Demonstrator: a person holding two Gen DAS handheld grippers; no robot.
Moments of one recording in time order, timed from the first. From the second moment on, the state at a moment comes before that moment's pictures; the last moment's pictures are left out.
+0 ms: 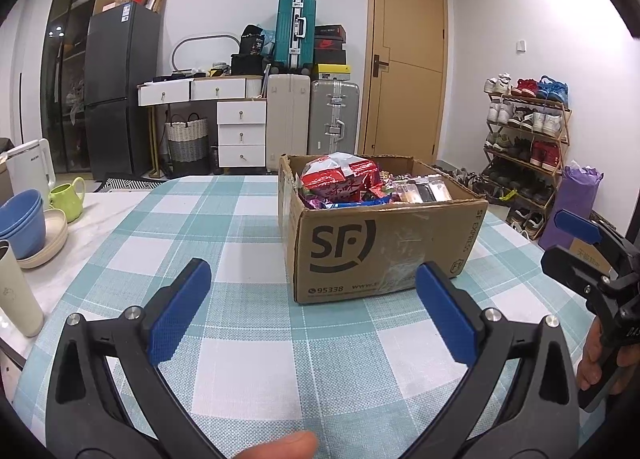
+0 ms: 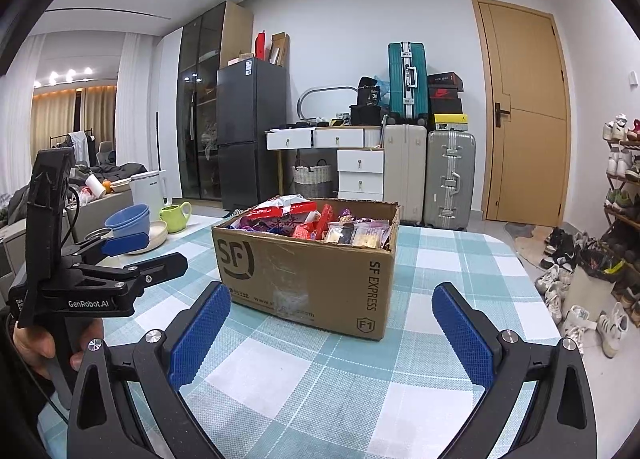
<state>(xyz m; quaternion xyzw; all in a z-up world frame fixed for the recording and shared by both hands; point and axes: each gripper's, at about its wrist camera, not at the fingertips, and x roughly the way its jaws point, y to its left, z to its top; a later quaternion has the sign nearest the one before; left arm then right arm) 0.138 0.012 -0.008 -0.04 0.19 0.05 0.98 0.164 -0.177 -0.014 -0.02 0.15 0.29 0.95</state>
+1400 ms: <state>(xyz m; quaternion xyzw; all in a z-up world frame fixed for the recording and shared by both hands) 0.138 0.011 -0.010 -0.04 0.19 0.05 0.98 0.163 -0.178 -0.015 -0.02 0.15 0.29 0.95</state>
